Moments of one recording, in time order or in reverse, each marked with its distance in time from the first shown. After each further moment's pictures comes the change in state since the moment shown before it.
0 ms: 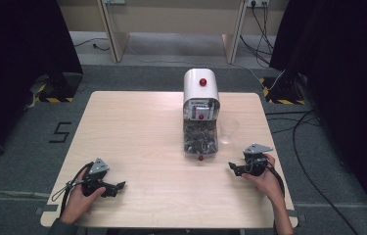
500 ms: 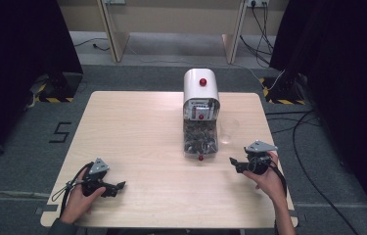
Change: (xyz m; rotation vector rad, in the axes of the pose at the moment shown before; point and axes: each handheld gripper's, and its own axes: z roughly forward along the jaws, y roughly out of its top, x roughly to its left) left arm 0.000 0.000 0.000 0.000 0.000 0.000; right arm 0.005 0.014 -0.020 -0.077 -0.015 -0.015
